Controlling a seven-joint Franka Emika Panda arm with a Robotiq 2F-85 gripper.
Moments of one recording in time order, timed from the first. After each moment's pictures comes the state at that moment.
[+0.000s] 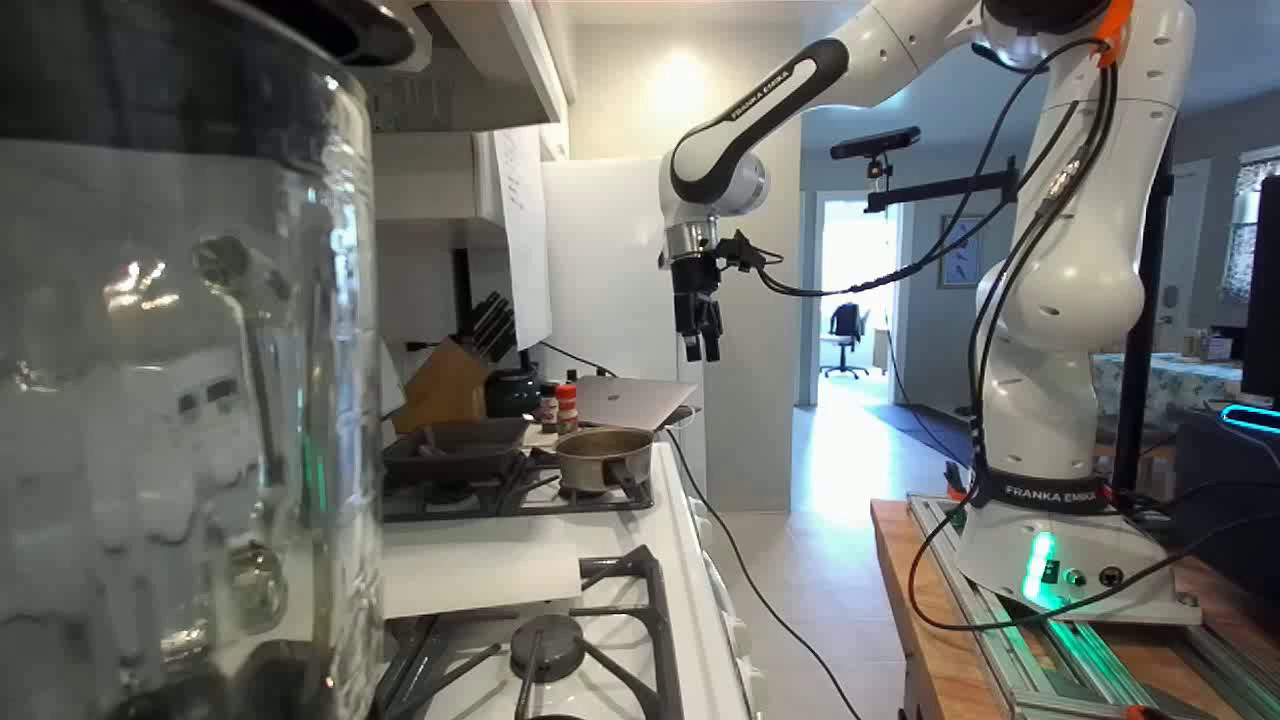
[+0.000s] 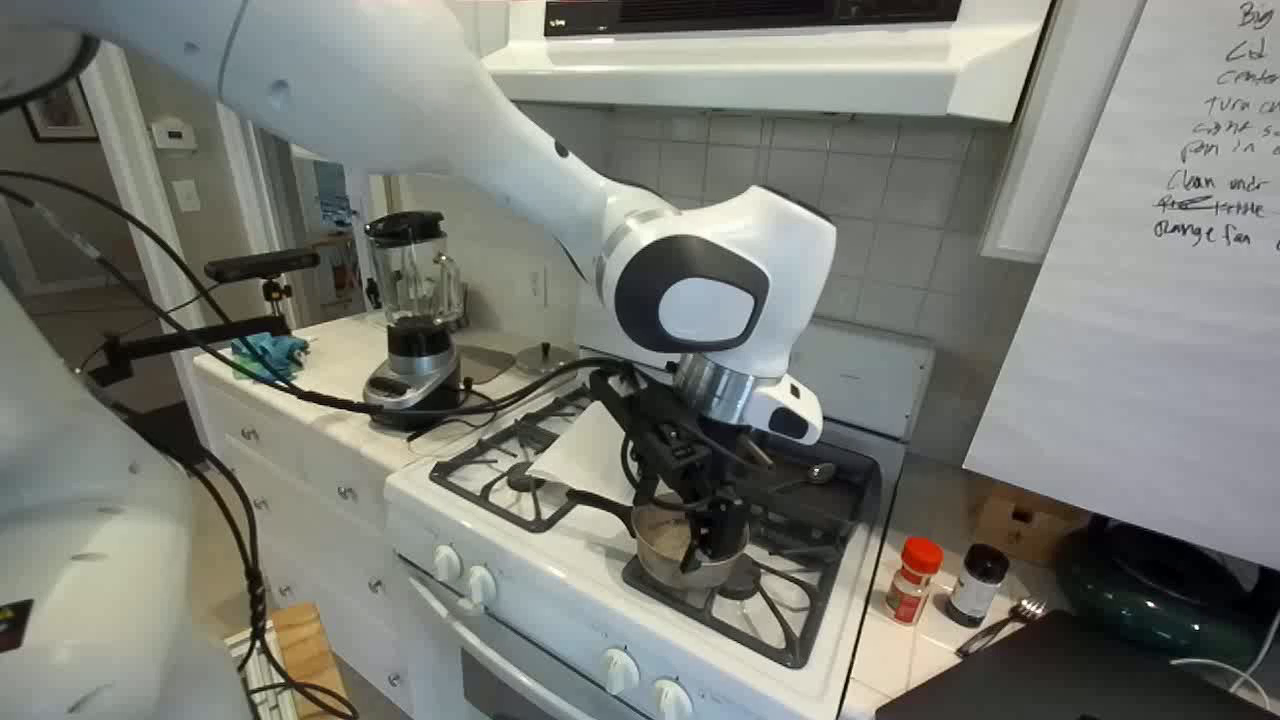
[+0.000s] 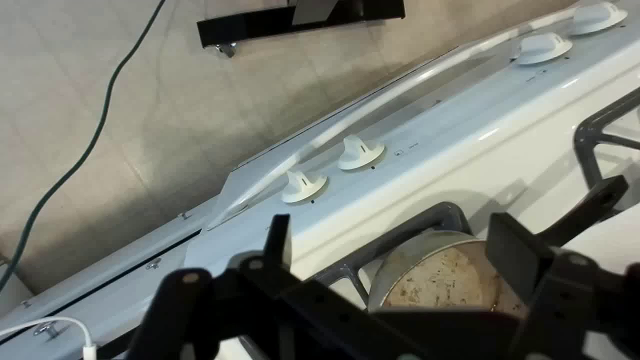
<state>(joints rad) -0.10 -0.20 -0.25 -2.33 0.04 1.97 -0.19</state>
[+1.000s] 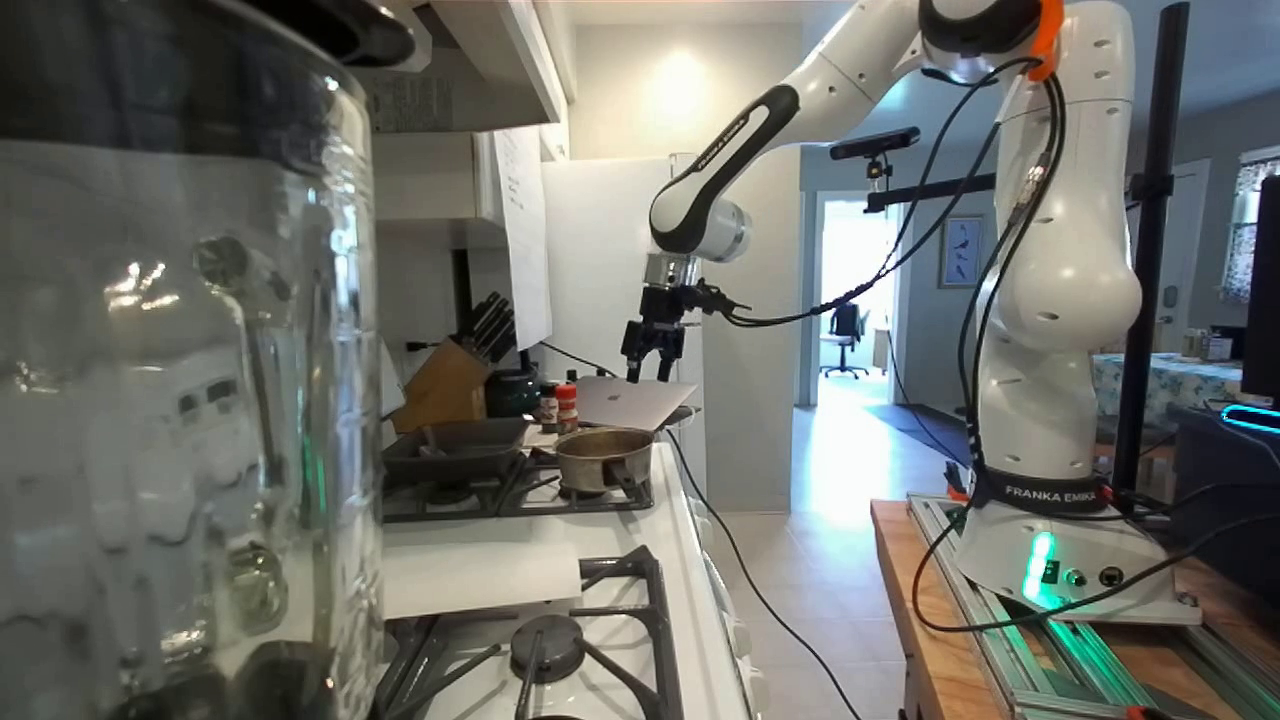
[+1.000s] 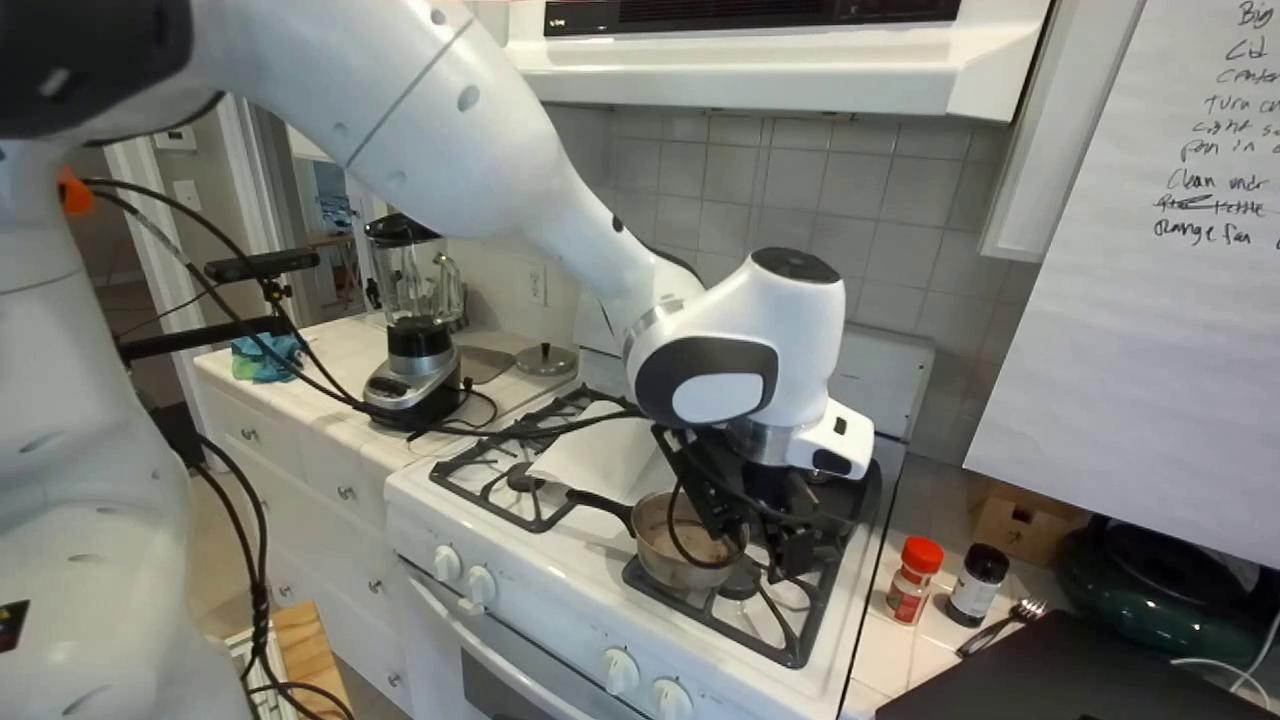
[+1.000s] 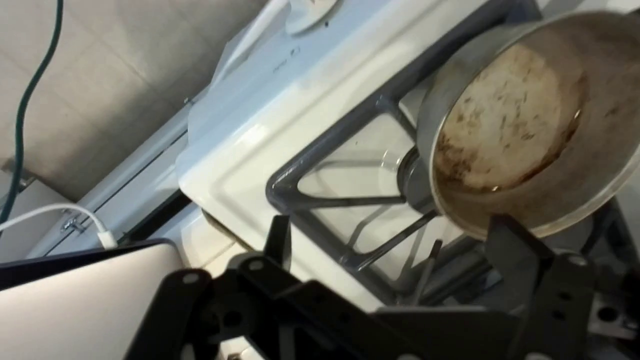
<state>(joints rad) -0.12 -0.01 -0.24 -2.33 0.19 2.49 -0.13</state>
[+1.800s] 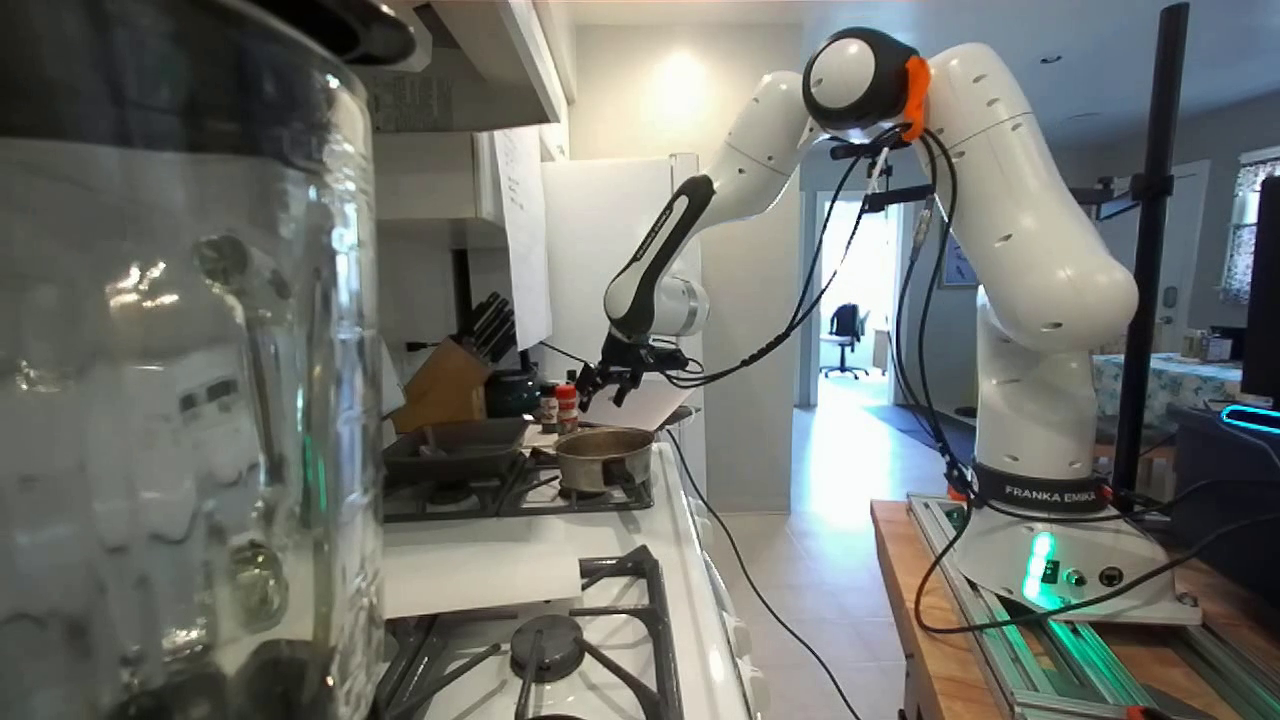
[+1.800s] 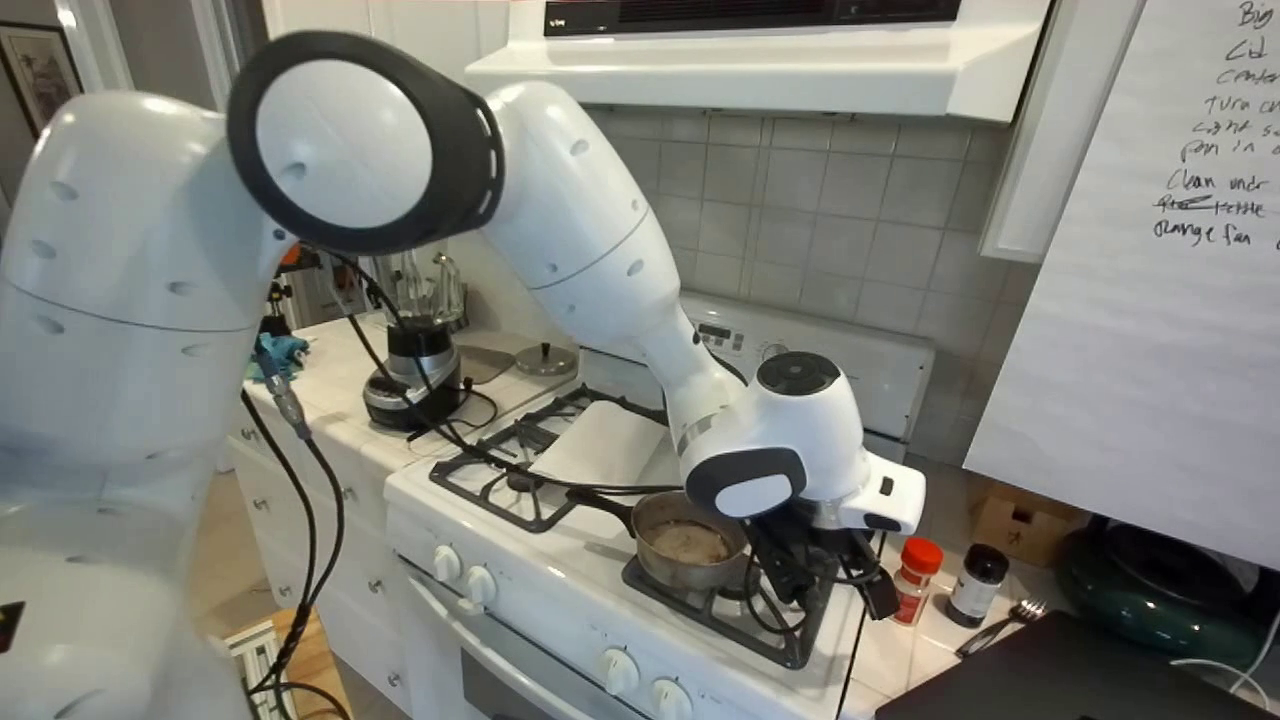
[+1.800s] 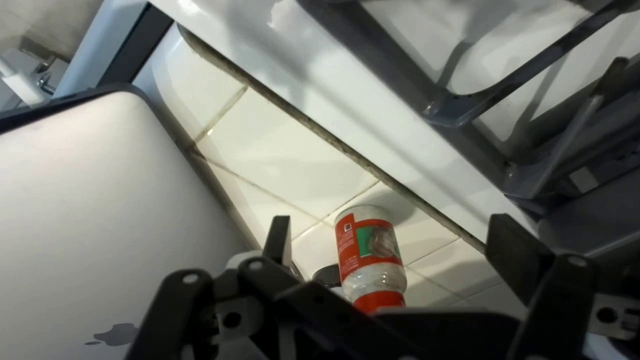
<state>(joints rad) -0.14 0.40 -0.19 -2.13 0.34 3.01 -0.13</state>
